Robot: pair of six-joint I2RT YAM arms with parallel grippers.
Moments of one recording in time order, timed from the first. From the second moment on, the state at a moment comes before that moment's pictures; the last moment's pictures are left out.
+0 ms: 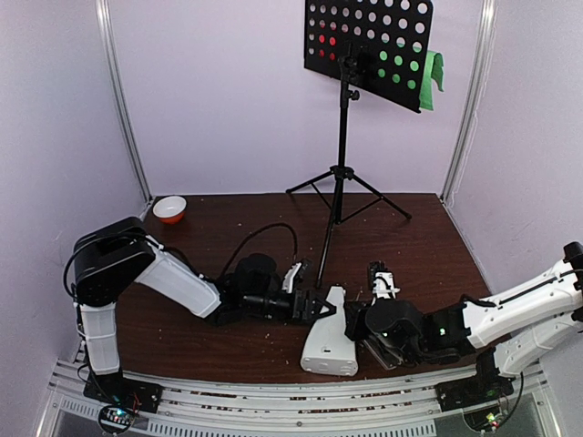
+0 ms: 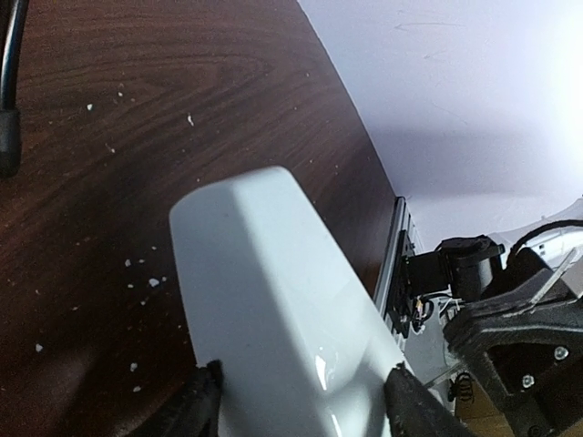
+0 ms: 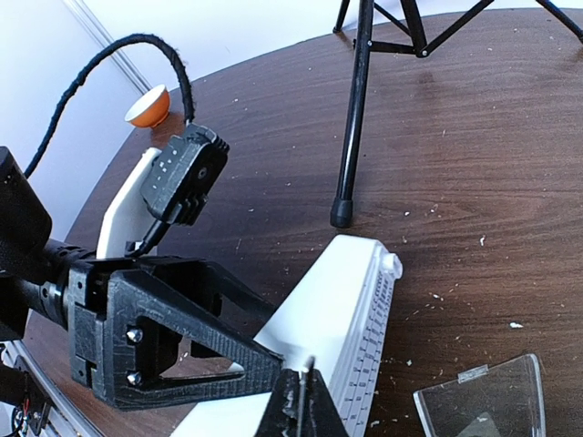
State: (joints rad) left arm -1.01 1.98 0.89 0.72 0.49 -0.88; right arm 1.33 1.30 0.55 0.13 0.75 0.94
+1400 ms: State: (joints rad) left arm -1.01 2.04 0.86 0.96 0.56 -1.03; right arm 1.34 1.13 0.33 0.42 0.75 0.83
